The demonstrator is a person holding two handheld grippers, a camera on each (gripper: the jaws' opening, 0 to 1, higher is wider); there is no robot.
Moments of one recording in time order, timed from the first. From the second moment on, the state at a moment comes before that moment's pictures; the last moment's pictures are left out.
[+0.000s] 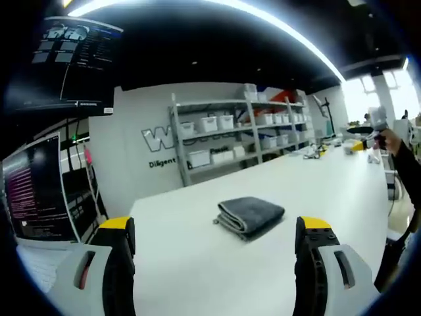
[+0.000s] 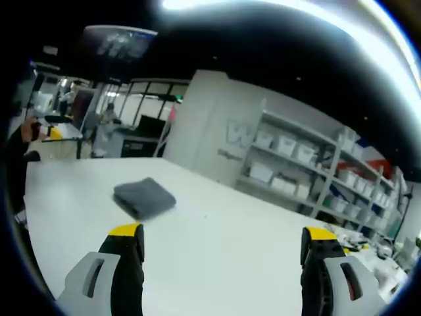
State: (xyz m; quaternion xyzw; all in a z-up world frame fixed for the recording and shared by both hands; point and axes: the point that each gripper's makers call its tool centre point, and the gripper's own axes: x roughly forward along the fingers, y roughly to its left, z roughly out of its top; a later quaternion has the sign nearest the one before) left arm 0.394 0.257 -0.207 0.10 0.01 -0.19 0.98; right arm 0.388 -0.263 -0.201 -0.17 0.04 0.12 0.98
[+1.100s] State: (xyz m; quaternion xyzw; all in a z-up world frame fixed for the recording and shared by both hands) left arm 0.403 0.247 -0.183 0.04 -0.01 -0.17 0.99; right arm 0.356 -0.293 -0.206 -0.14 0.03 0.08 0.99
